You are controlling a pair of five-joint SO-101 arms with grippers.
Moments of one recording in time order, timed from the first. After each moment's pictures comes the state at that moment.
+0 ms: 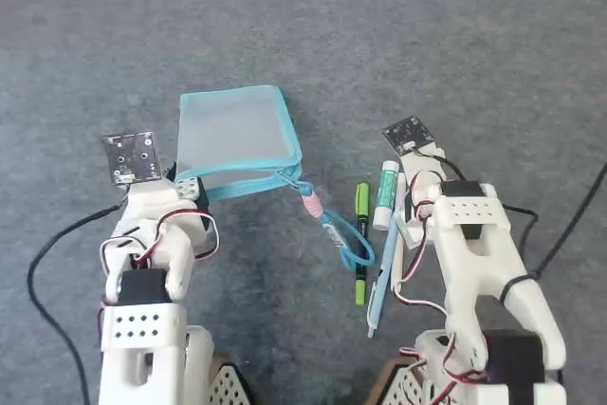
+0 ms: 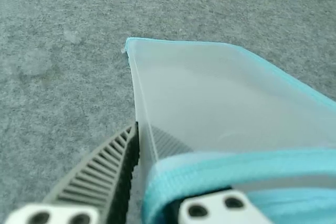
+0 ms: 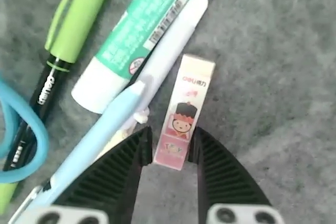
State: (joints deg) left arm -10.2 -68.1 80.0 36.6 11.3; right arm -4.7 -16.6 51.8 52.1 23.4
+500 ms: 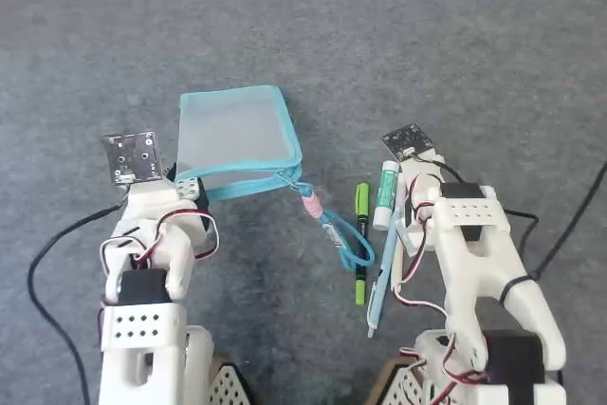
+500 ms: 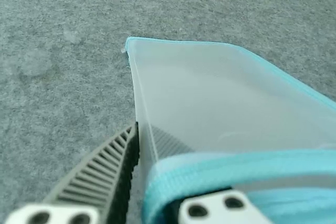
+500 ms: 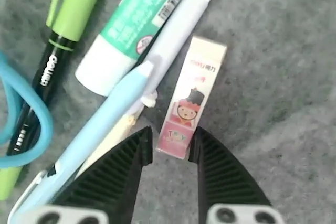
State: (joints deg) left arm -10.2 -68.1 80.0 36.6 10.9; right arm -4.7 -16.6 53.1 53.8 23.4
